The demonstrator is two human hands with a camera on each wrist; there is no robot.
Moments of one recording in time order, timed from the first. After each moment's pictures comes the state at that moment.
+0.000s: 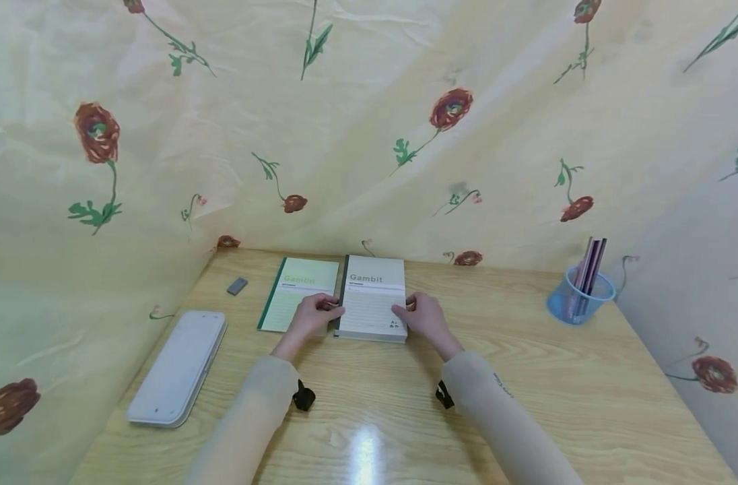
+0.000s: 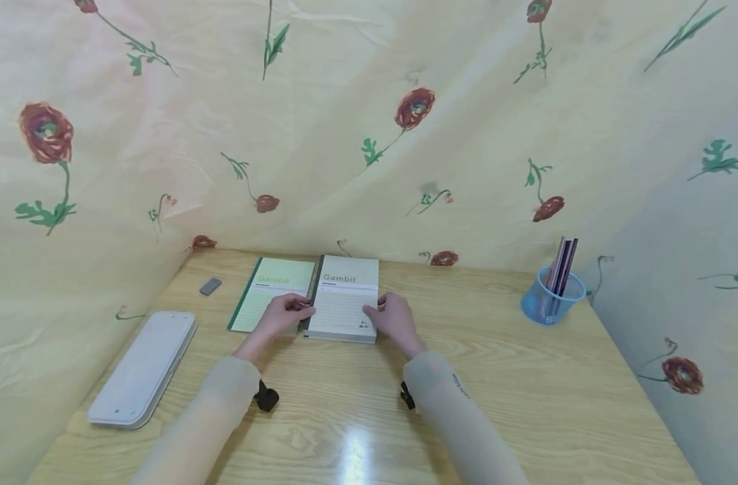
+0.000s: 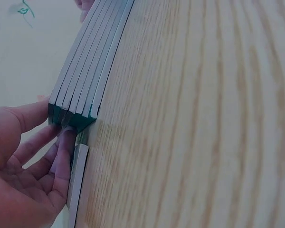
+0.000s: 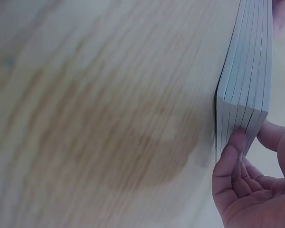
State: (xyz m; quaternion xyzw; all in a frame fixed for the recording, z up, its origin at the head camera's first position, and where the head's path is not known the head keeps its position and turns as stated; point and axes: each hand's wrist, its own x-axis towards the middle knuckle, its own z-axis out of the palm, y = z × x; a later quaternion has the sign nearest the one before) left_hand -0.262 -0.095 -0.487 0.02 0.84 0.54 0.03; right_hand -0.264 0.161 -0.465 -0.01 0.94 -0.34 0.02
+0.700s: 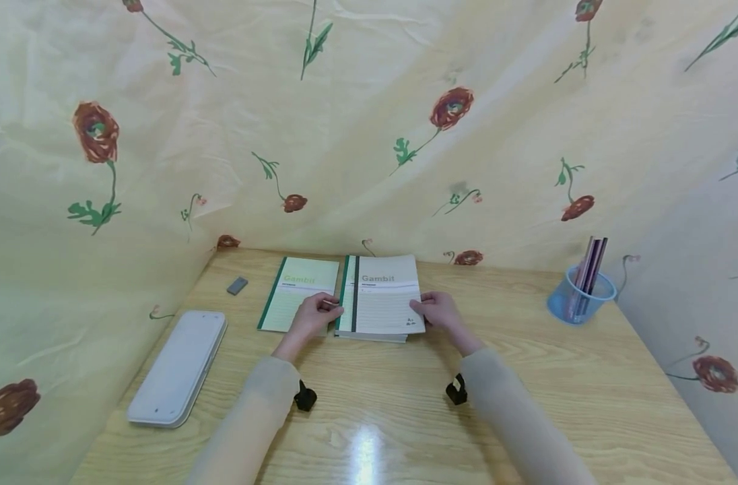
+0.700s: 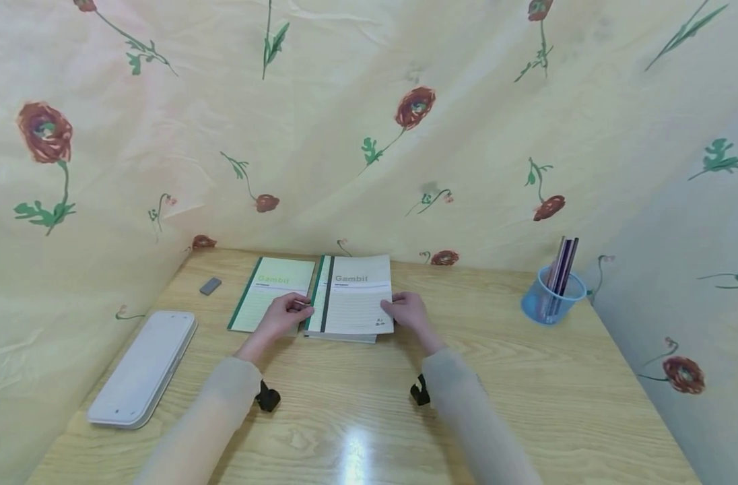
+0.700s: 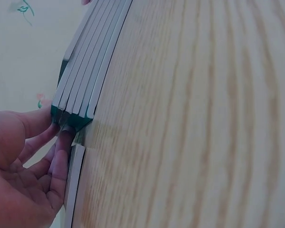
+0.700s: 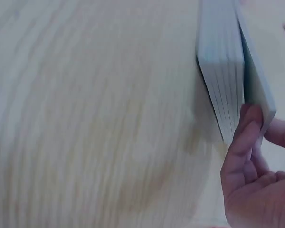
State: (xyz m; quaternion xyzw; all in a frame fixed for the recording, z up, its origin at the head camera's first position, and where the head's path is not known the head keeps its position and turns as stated) left_hand -0.264 -0.096 -0.490 0.01 0.84 0.55 0.05; right_hand -0.271 0.191 -0.466 0.06 0.85 -0.51 0.08
